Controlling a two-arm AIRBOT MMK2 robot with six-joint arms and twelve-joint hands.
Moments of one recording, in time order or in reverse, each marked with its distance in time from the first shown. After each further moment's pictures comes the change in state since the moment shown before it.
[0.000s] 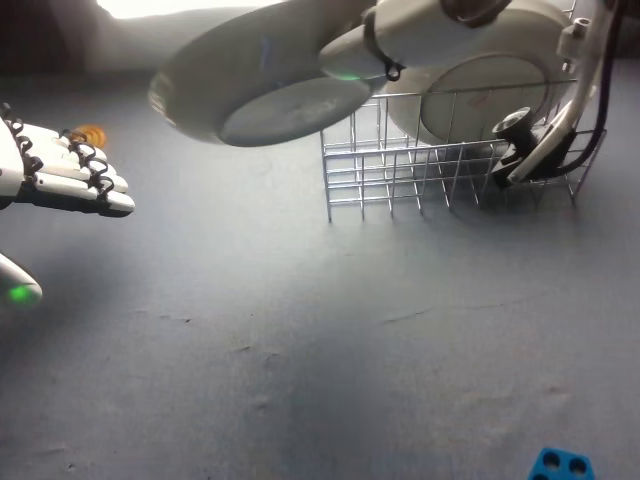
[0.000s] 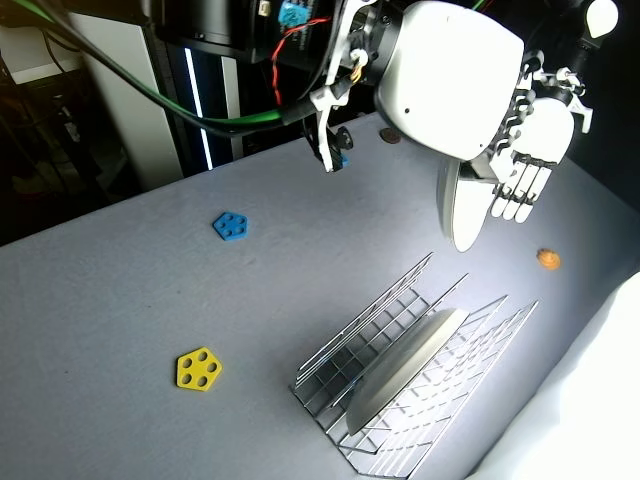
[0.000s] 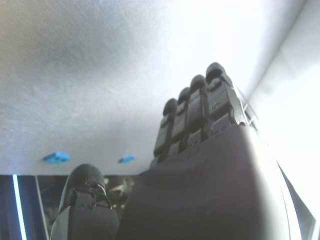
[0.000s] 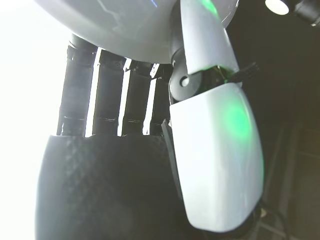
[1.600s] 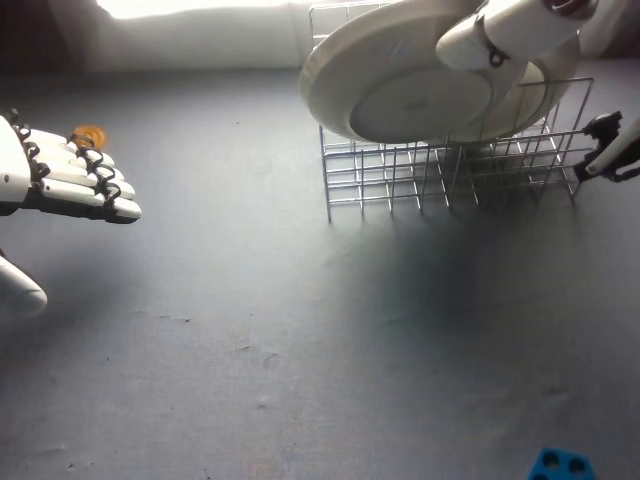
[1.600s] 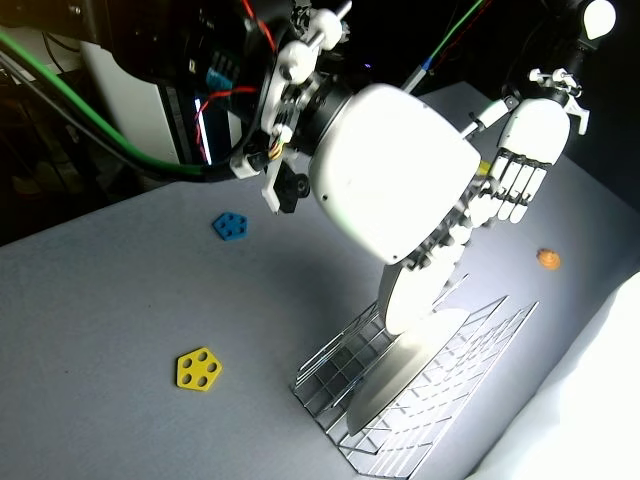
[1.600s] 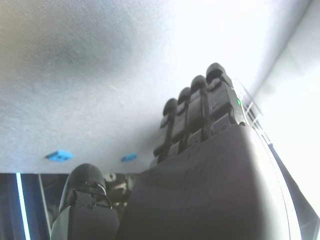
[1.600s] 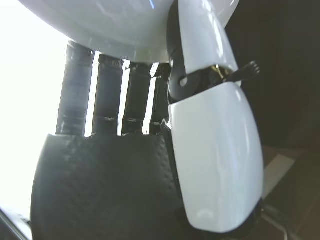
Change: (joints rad) left arm 0.000 0.001 -0.019 0.007 0.000 0.000; right arm -0.031 0.067 0.035 0.353 0.154 -0.262
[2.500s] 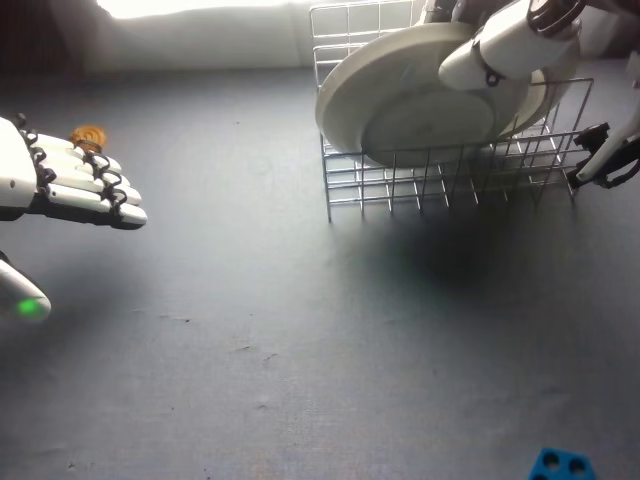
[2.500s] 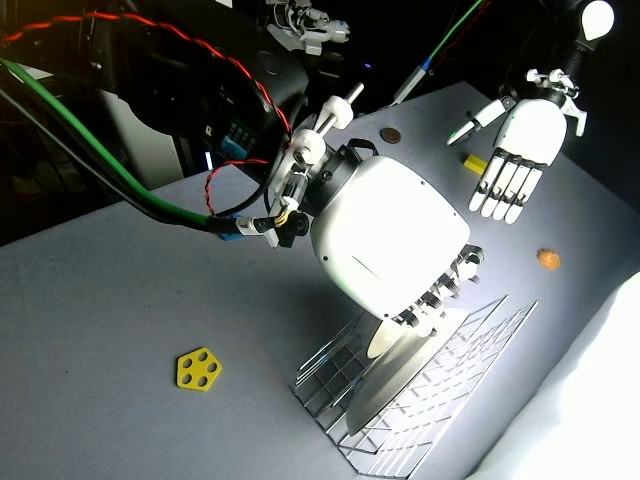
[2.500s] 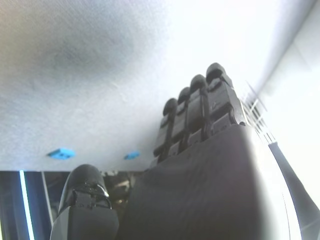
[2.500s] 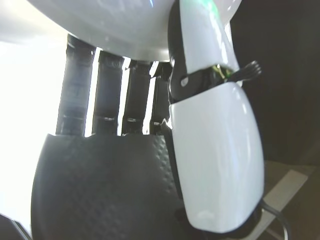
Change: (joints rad) left arm -0.006 0.000 -0.018 0.012 -0.005 0.000; right arm -0.081 -0.070 0.109 -0.001 -0.024 0.006
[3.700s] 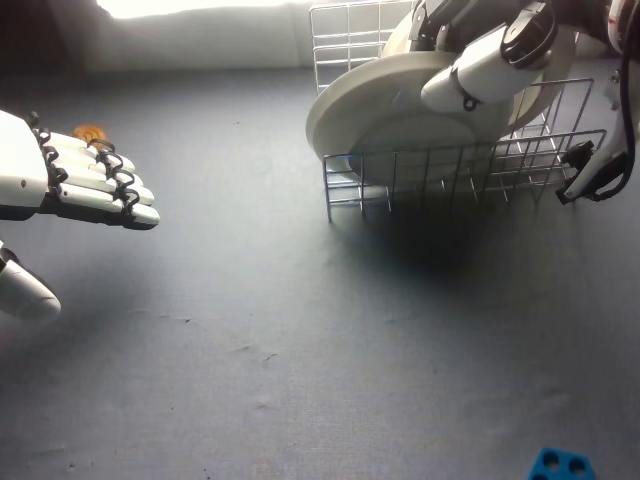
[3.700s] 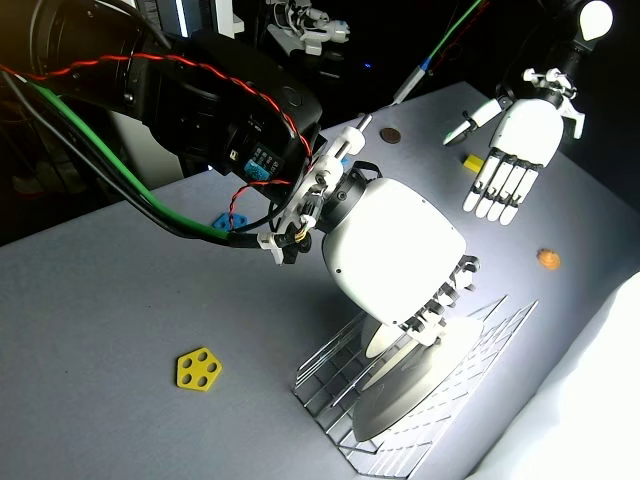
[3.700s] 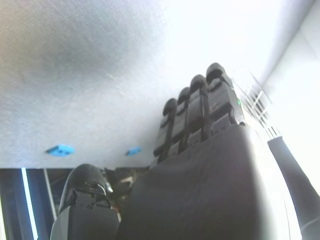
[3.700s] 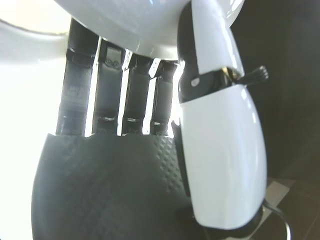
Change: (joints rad) left arm -0.020 0.001 -0.020 0.012 -0.003 0.000; right arm -0.054 -0.045 0.040 -0.099 -0.010 0.039
